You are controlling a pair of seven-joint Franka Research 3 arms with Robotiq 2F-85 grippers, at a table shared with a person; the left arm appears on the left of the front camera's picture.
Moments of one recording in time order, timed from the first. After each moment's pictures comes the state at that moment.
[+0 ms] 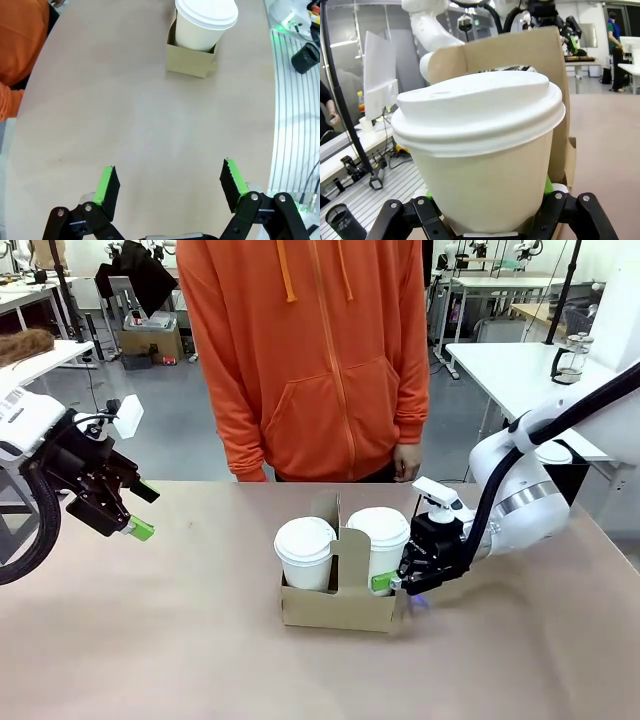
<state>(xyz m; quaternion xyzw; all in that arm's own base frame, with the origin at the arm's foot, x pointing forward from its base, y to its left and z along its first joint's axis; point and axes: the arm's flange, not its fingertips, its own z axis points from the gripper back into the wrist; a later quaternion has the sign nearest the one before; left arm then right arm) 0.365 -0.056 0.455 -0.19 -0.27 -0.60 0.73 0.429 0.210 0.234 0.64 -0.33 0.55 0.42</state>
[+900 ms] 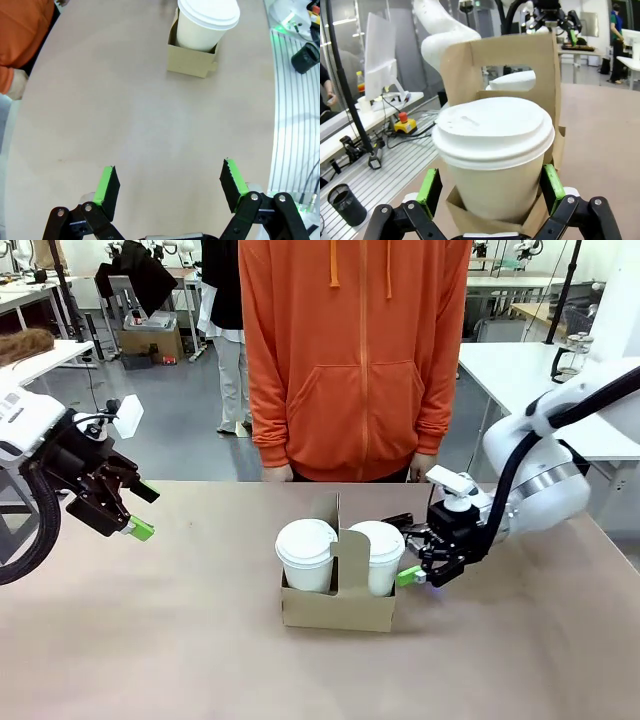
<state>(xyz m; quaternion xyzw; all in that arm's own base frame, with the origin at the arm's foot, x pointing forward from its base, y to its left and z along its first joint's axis) 0.365 -0.056 0.455 -0.19 -0.27 -0.60 0.73 0.443 0.172 0.264 0.60 -0.34 0.59 0.42</state>
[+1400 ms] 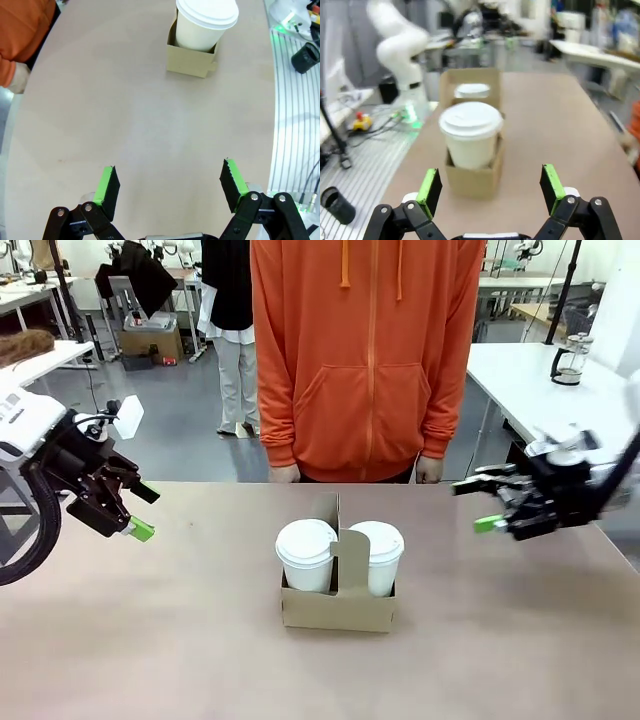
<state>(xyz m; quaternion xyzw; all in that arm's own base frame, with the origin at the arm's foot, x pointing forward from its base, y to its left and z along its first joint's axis) 0.365 -0.057 0.455 -0.19 -0.27 -0.60 0.73 0.421 0.032 0.360 0.46 -0.44 0.55 0.55</state>
